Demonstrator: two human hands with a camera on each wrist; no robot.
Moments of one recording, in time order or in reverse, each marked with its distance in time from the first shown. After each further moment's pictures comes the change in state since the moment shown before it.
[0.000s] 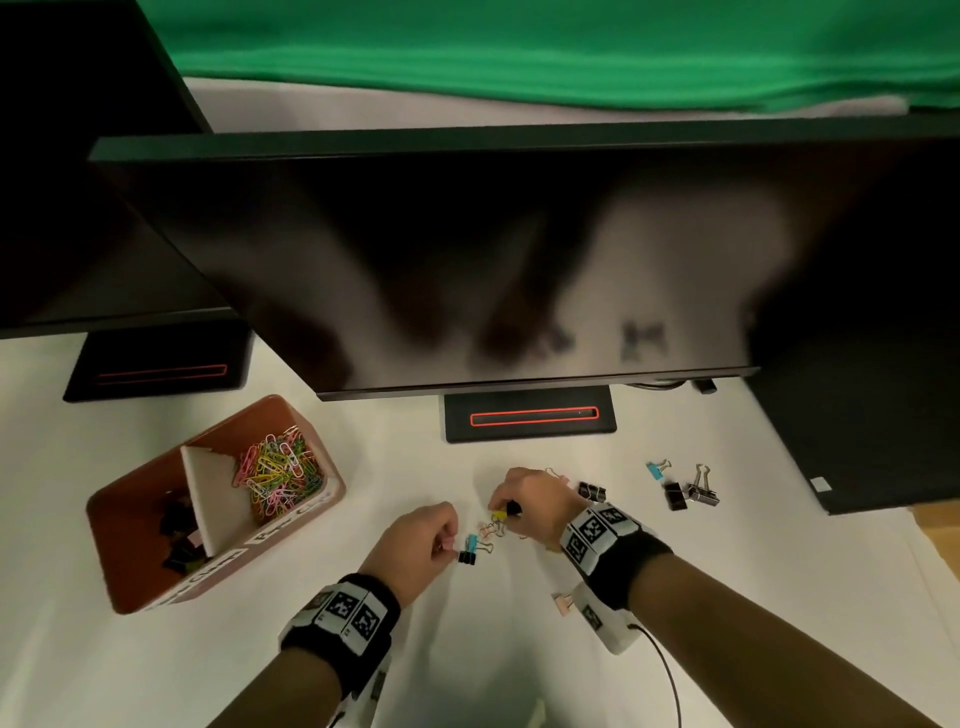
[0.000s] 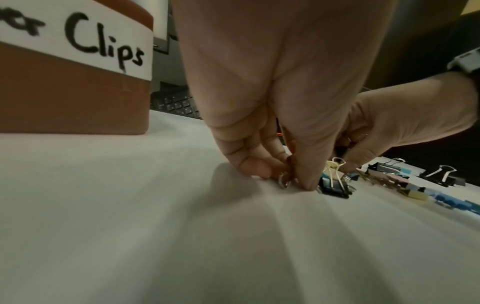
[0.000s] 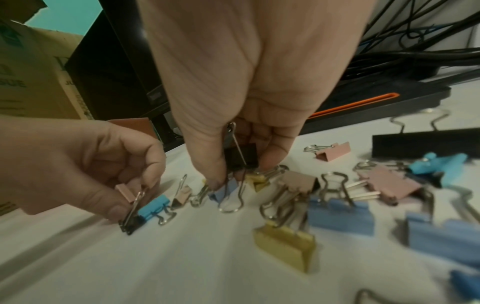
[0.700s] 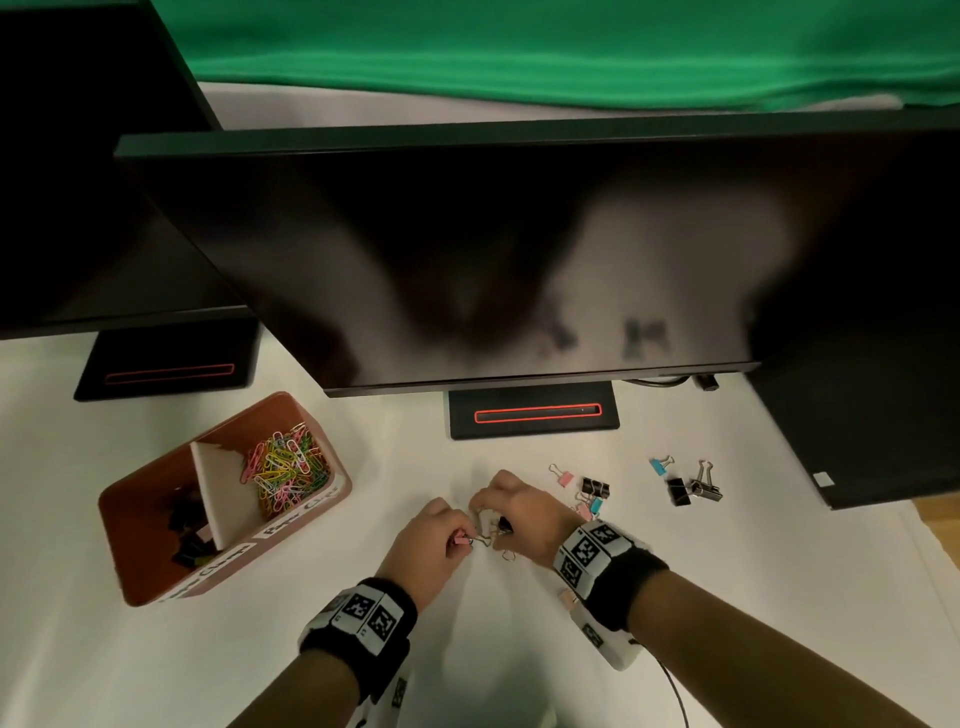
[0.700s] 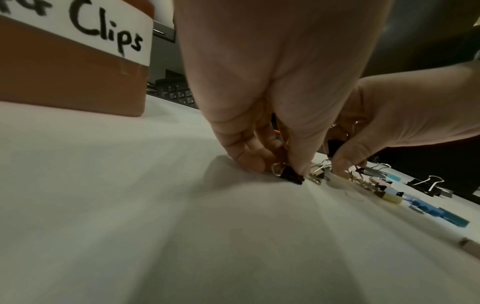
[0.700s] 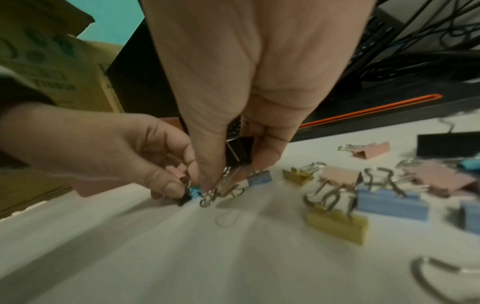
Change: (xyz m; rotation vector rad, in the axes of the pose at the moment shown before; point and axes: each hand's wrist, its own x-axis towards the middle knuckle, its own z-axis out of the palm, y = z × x) left_hand -0.002 0.005 0.015 -0.051 0.088 0.021; right_hand -0.009 -0.016 0.017 0.063 0.000 -0.084
